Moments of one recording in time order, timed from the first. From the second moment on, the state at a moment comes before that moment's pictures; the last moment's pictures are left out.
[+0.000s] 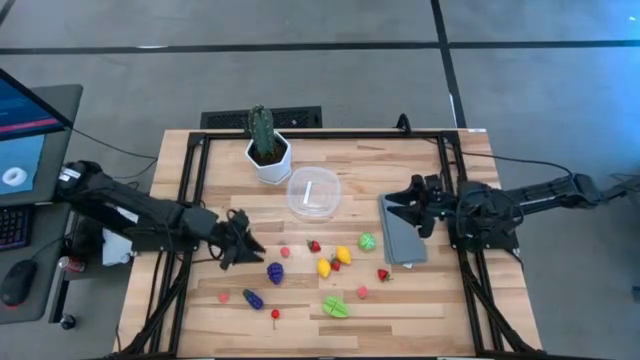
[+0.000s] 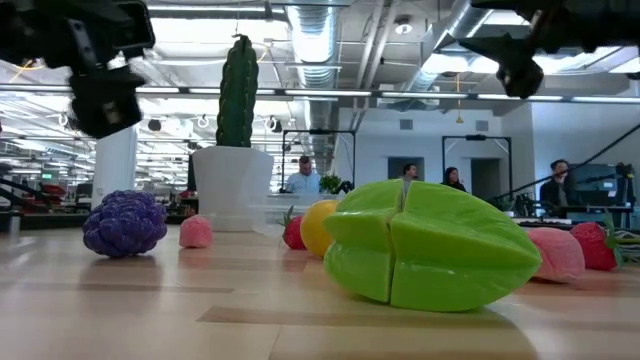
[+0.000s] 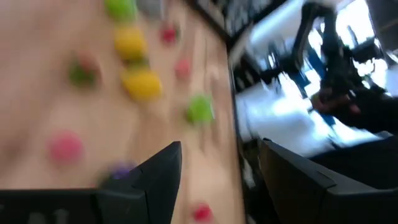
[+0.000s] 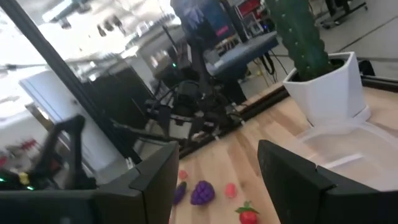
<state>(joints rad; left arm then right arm) -0.31 0.80 0.30 0.18 0.10 -0.90 0.13 0.61 0.31 0.32 0.16 0.49</state>
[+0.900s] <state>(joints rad) -0.36 0.85 0.35 0.16 0.10 -0.79 0.14 0.74 0.50 0.24 0.13 0.39</state>
